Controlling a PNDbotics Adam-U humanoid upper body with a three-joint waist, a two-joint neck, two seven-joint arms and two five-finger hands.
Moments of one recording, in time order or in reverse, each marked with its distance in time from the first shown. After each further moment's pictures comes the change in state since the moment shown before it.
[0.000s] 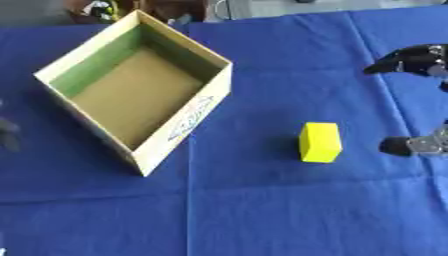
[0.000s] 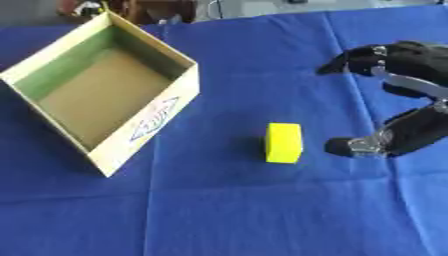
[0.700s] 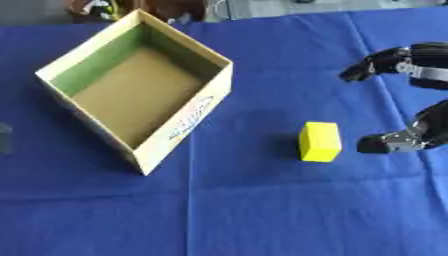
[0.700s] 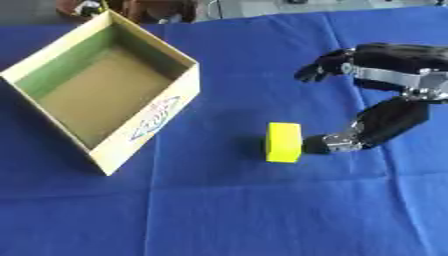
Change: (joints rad) left arm 0.000 0.000 -0.006 0.000 0.005 0.004 -0.009; right arm -0.092 0.064 0.059 0.000 -0.046 0.188 0.190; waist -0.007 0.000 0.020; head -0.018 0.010
